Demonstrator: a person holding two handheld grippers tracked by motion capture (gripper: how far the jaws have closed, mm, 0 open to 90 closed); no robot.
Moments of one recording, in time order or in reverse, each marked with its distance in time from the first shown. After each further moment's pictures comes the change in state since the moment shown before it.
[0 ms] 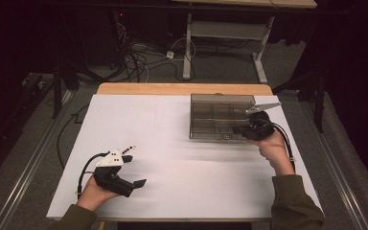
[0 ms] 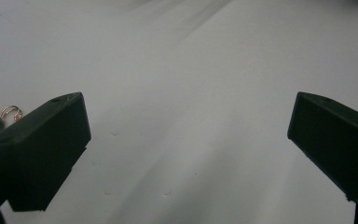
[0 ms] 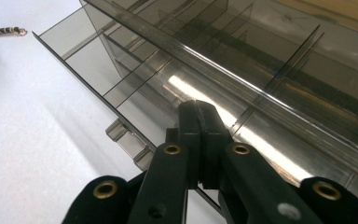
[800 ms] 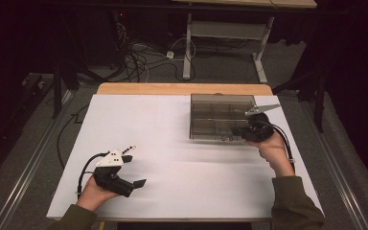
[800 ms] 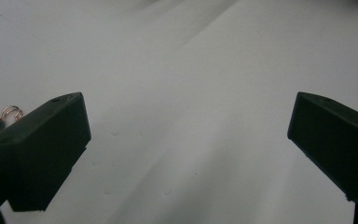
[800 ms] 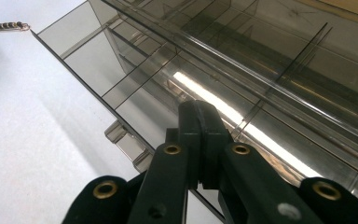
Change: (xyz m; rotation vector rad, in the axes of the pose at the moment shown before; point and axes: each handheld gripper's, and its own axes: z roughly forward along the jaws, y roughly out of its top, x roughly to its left) left arm 0.000 0.000 -0.001 -0.002 0.000 0.001; right arm 0.003 -0.003 0.000 0.004 0.005 -0.007
